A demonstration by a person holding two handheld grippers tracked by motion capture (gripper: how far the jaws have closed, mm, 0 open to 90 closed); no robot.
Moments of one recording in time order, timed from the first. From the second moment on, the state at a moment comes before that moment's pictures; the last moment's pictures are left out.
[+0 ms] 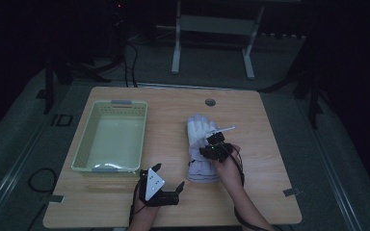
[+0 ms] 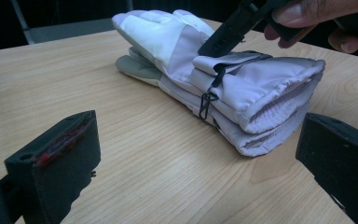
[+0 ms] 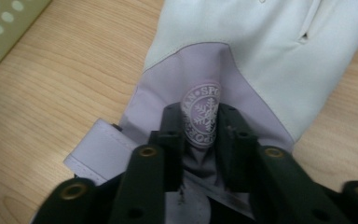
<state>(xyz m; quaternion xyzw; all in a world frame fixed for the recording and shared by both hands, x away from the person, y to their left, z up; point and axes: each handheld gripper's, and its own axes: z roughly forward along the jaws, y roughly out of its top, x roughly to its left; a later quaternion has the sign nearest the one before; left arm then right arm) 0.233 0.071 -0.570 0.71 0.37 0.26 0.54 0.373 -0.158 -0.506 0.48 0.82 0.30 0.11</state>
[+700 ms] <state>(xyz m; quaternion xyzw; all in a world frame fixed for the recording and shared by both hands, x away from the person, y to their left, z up) 0.237 0.073 -0.571 0.71 0.37 0.23 0.56 0.350 -0.206 -0.480 0.35 0.84 0.38 0.17</state>
